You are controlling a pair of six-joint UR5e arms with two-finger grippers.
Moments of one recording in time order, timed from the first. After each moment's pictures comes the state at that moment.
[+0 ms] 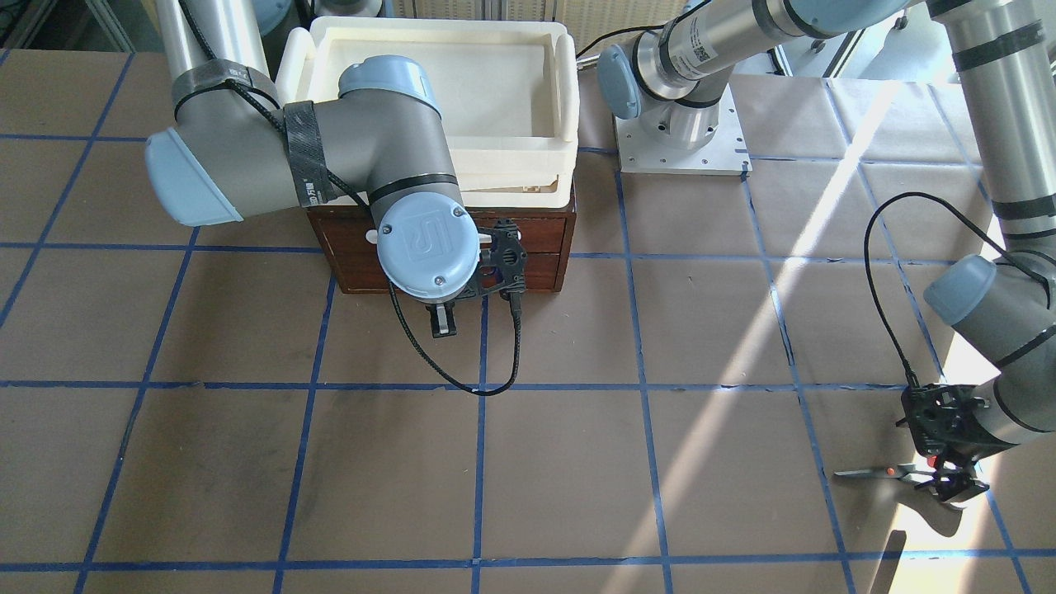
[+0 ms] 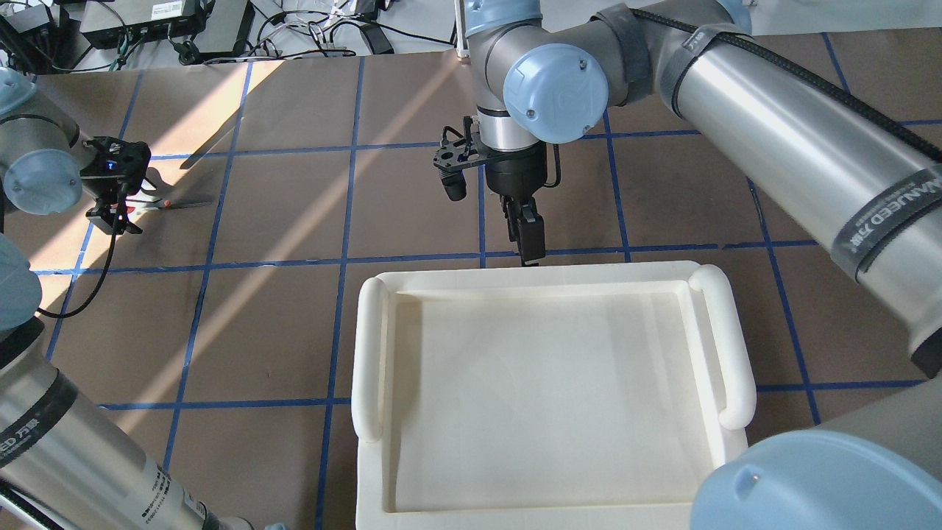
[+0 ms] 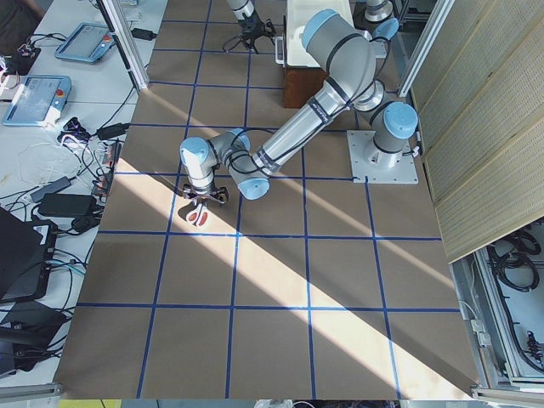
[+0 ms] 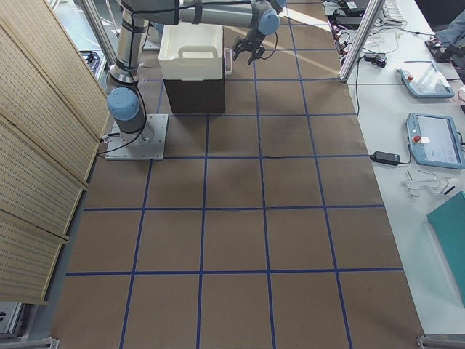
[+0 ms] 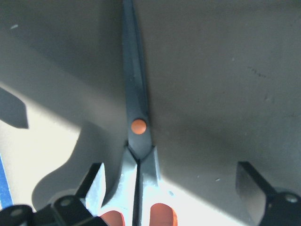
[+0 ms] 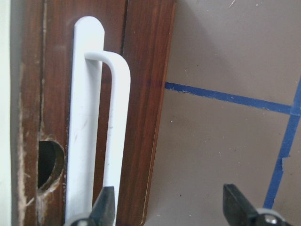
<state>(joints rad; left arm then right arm) -1.04 -2.24 -1.51 -0.92 1.56 2.16 1.89 -1.10 1.36 -1.39 -1.51 -1.44</state>
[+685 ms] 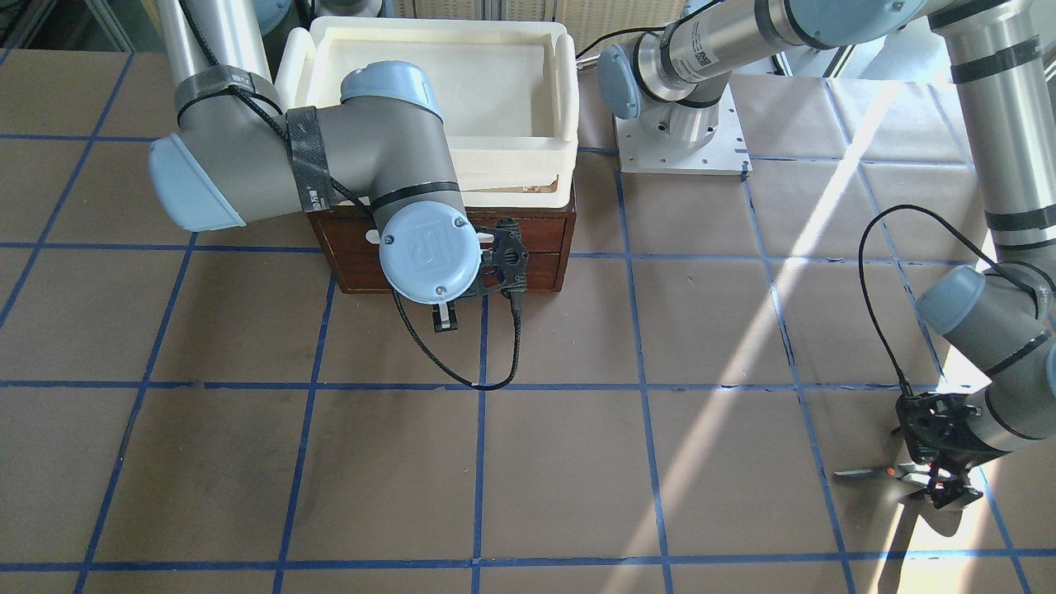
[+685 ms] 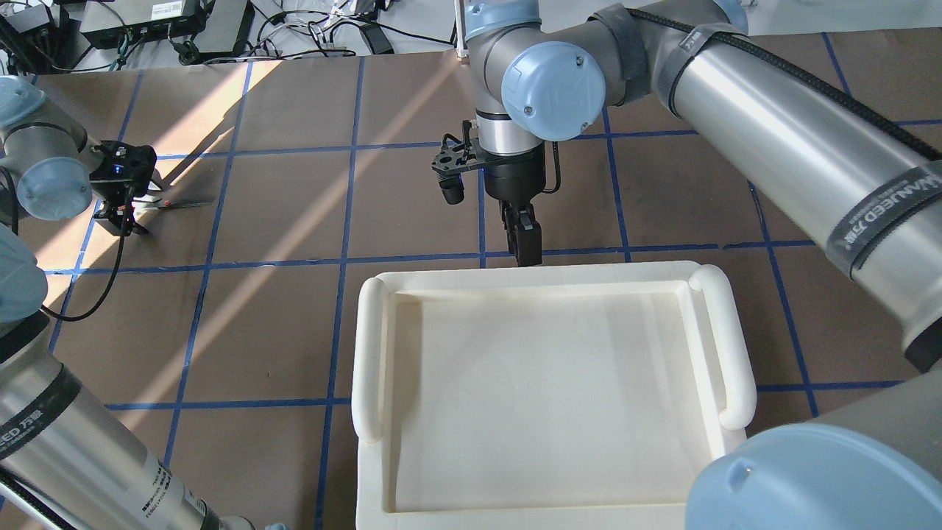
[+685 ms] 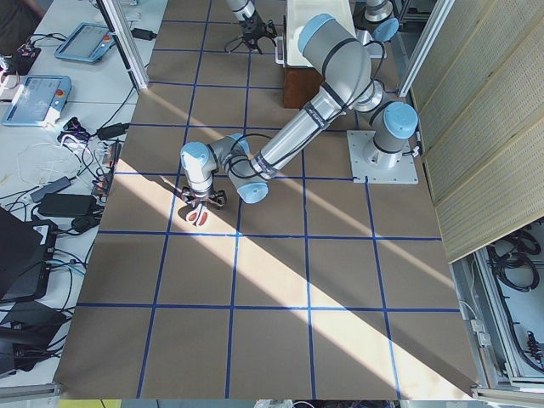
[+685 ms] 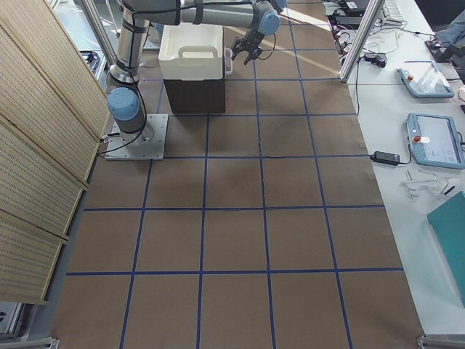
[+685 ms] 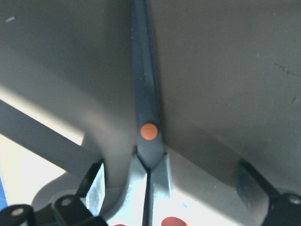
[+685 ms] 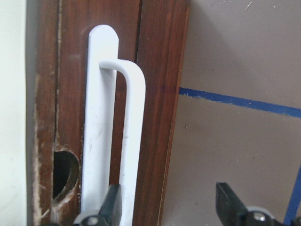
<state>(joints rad) -1.04 -2.27 -1.51 -0.88 1.55 2.16 1.89 -1.09 1.36 -1.34 -1.49 -1.43</state>
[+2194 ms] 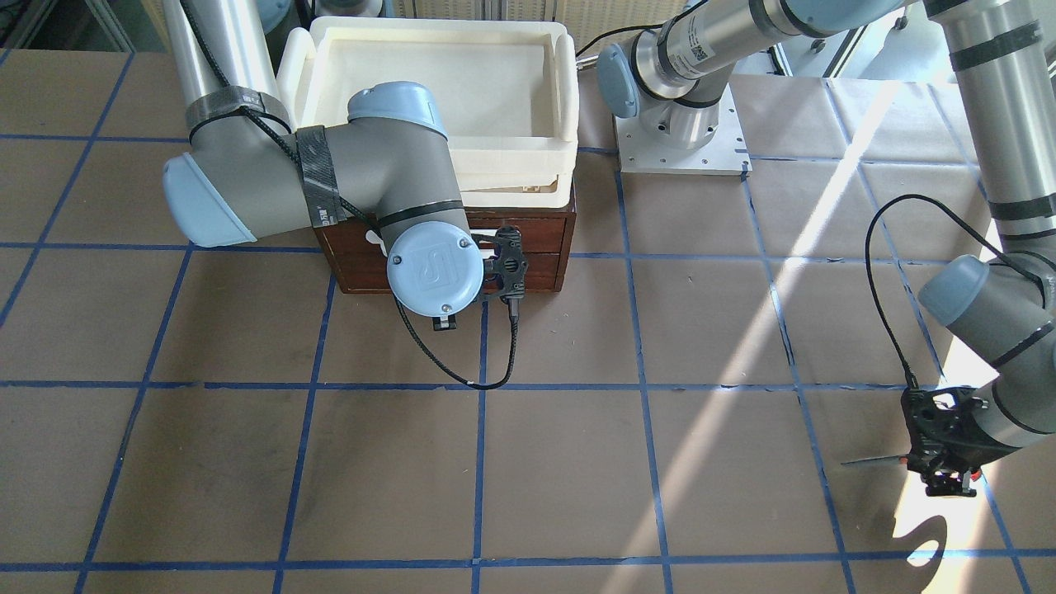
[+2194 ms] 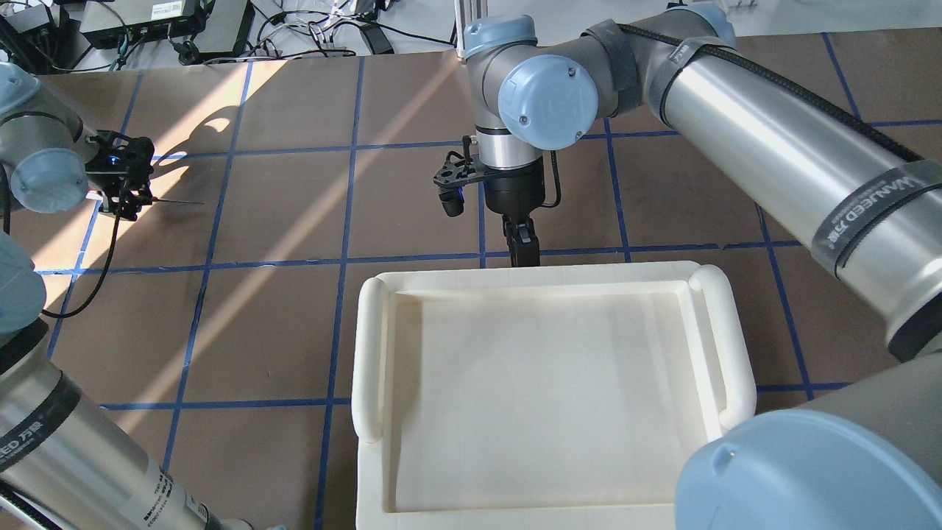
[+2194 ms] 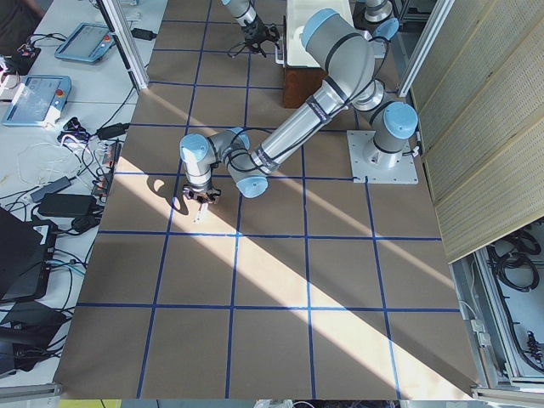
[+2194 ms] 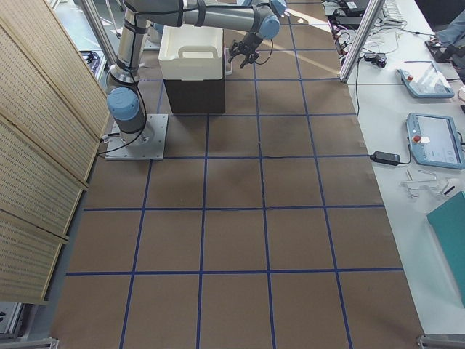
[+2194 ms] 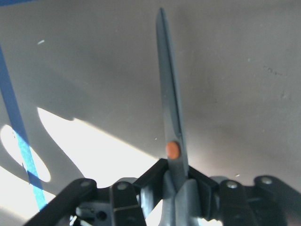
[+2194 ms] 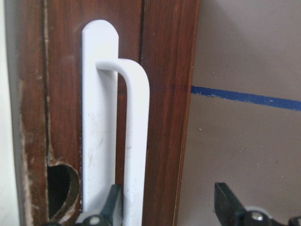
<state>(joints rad) -1.05 -2.22 -1.52 -0.89 1.56 2.20 1.89 -1.07 1.37 -1.32 -1.48 -1.40</state>
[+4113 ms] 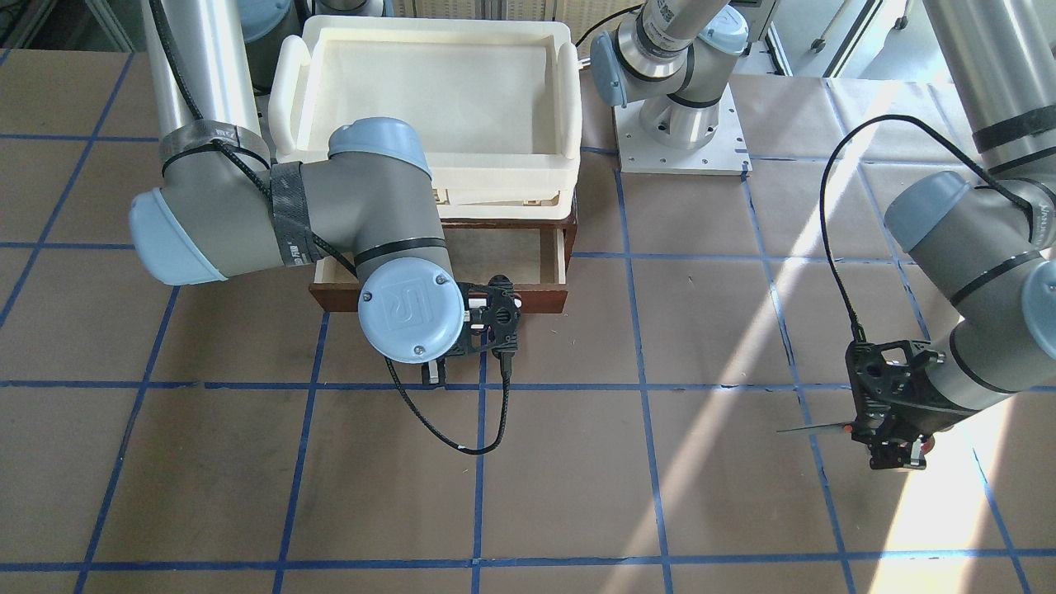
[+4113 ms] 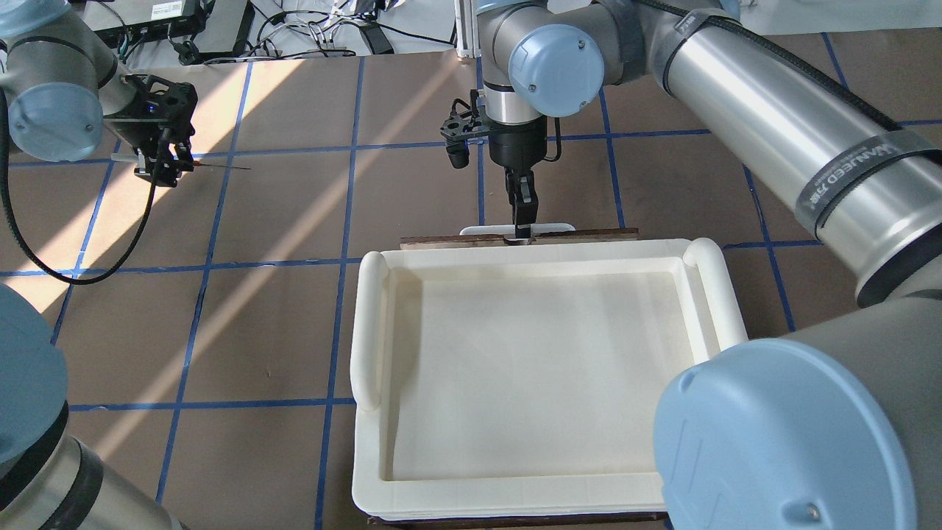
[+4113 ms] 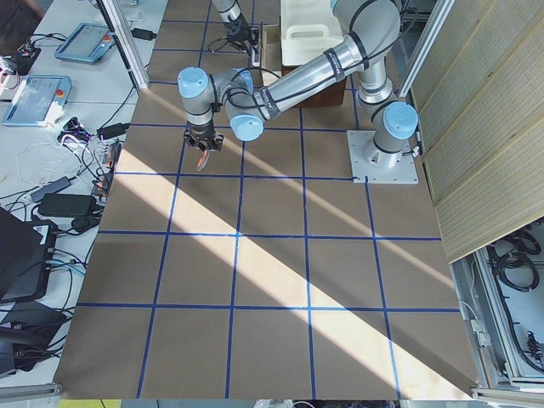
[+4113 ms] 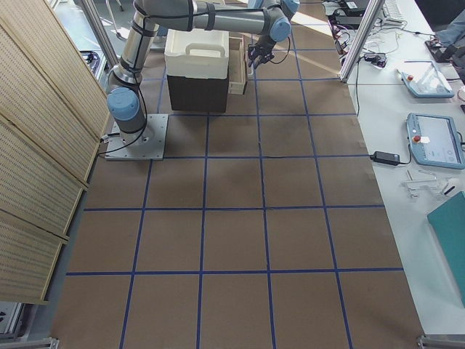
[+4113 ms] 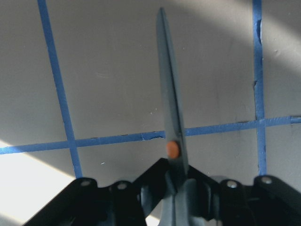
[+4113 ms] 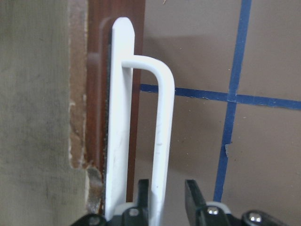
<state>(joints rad) -1.23 -2.03 -1.52 -1.13 1.54 2.02 1.85 -1.00 1.25 -1.43 -1.50 -1.40</state>
